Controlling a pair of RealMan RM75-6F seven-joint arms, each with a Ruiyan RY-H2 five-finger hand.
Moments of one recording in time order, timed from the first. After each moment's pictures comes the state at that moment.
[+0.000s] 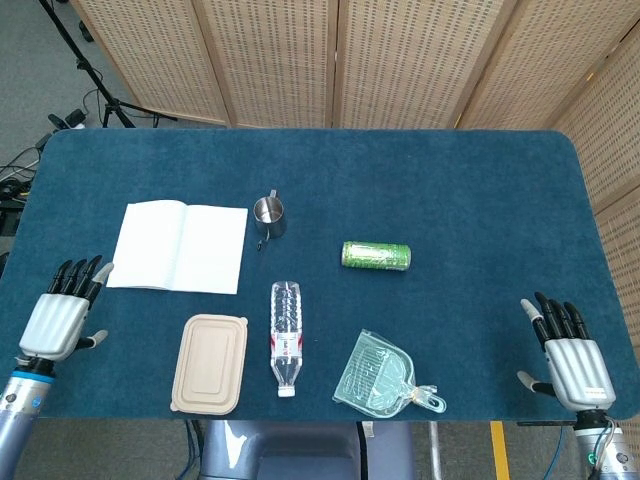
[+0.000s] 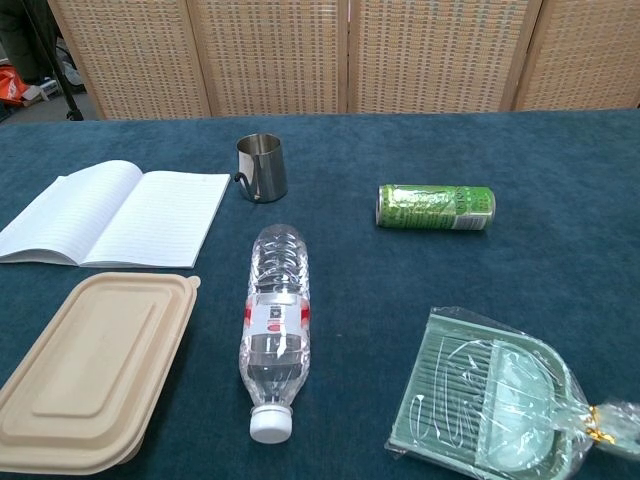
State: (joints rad) left arm -0.25 -1.25 -0.07 -1.45 1.48 1.26 0.20; right arm 0.09 -1.10 0.02 -1.72 -1.50 1.41 -0.19
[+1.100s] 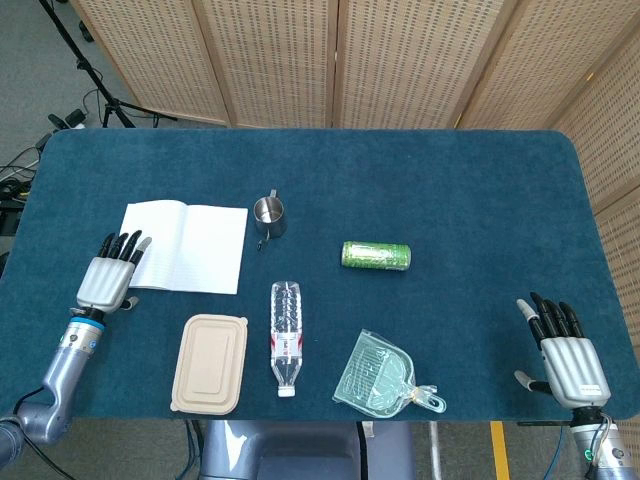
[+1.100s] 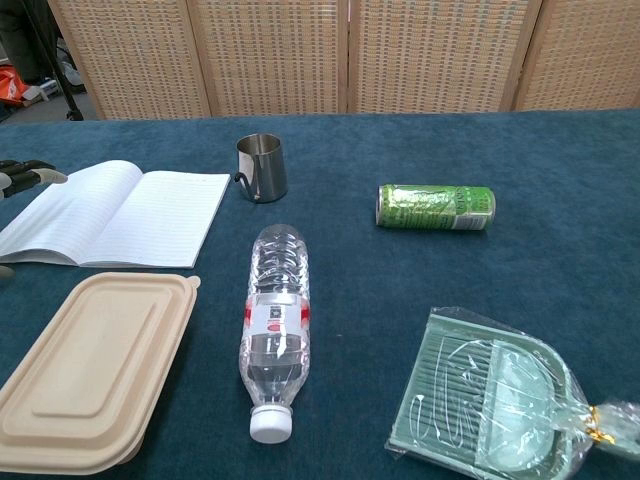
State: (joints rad) left arm -0.47 -1.54 -0.13 -1.03 1.36 1.03 0.18; right arm 0.10 -1.12 0.02 -1.70 -1.49 1.38 -0.18
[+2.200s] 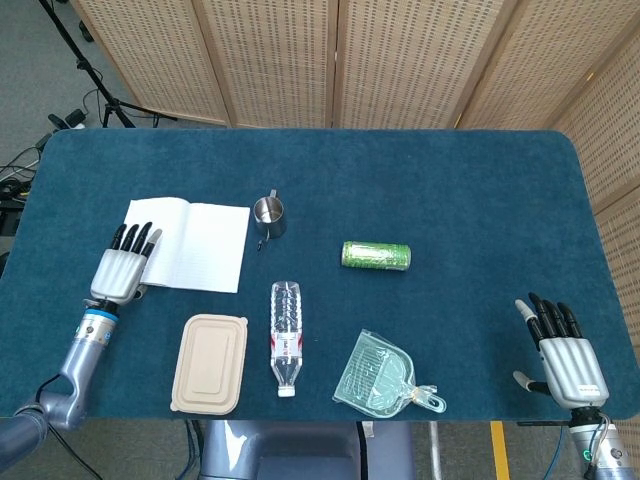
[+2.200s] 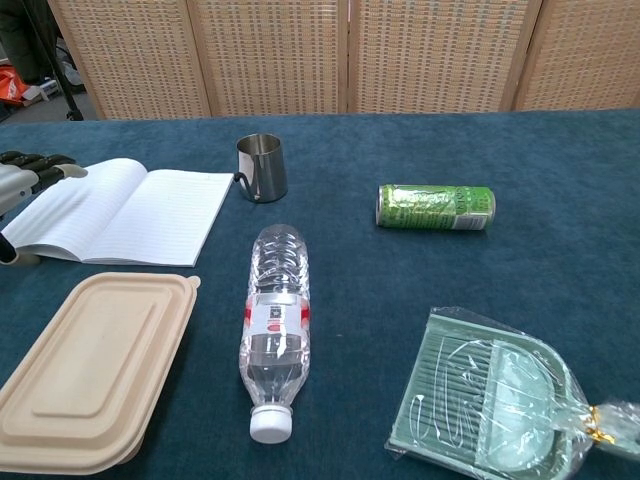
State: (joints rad) left arm -0.52 -1.66 -0.12 -0.85 1.38 1.07 0.18; right arm 0.11 -1.12 0.01 -1.70 -1.49 1.38 -0.19
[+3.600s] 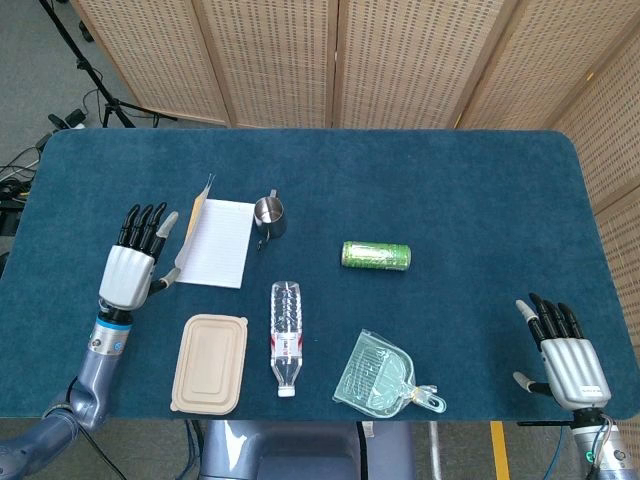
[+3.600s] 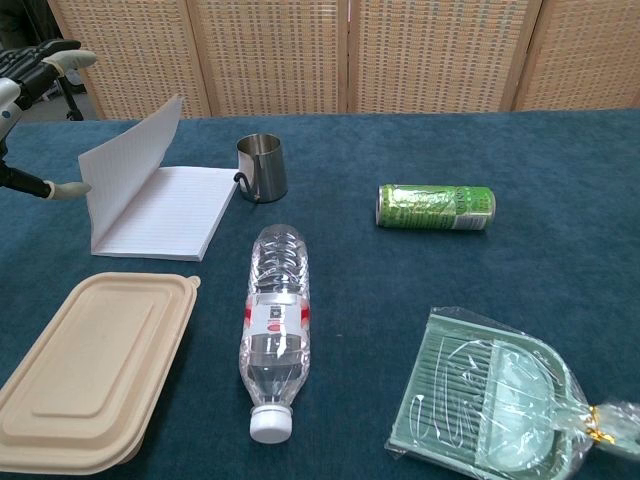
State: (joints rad) left arm -0.53 -1.85 -0.14 -0.61 1.56 1.57 -0.19; right arm 0.10 -1.10 0.01 -1.71 -1.50 1.39 -0.16
